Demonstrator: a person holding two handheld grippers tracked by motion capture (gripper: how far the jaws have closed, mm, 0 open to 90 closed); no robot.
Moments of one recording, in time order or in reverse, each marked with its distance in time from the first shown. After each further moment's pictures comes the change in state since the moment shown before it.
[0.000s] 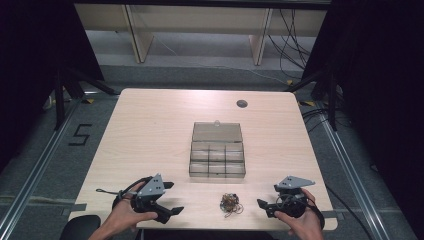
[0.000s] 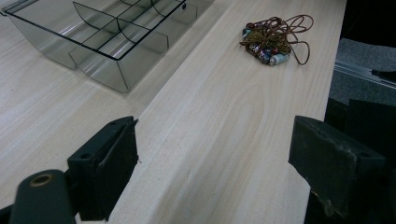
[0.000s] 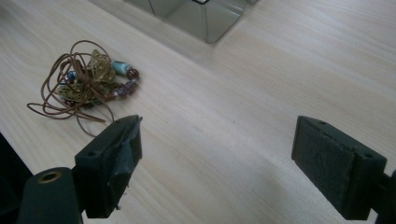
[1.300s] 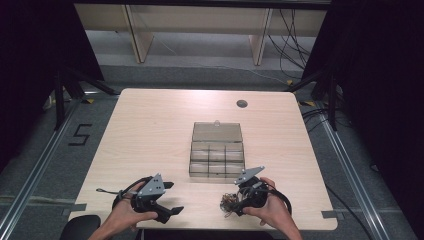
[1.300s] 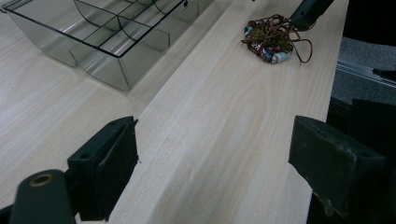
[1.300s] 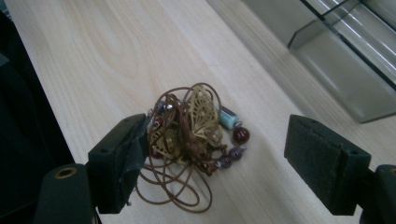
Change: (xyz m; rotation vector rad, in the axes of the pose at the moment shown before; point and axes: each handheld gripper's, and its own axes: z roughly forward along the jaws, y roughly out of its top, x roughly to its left) left arm 0.000 -0.001 0.001 0.004 0.006 -0.008; right arm 0.057 0.062 0.056 0.214 0.174 -0.238
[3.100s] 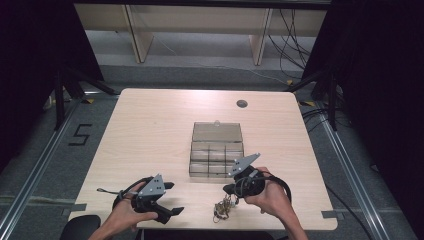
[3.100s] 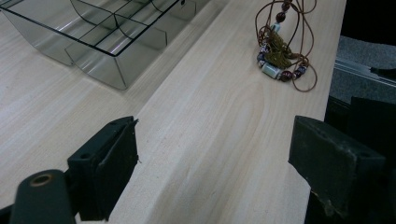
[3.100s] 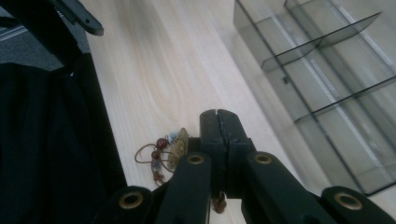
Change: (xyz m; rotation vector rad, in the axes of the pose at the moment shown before) left arm 0.001 0.000 0.001 0.005 -0.011 0.025; right arm 0.008 0.043 -0.035 -0.037 0.089 -0.136
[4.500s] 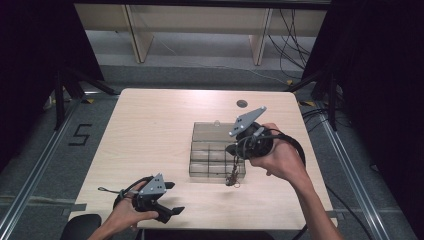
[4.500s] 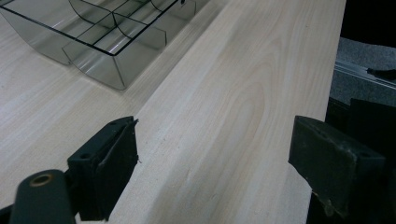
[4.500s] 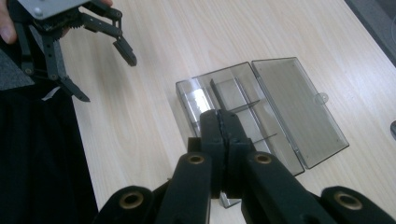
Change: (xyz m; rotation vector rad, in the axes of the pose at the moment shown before) left arm 0.000 0.000 0.002 0.003 -0.013 -0.035; right arm -0.013 0.092 -0.092 -0.018 -0.137 -0.145
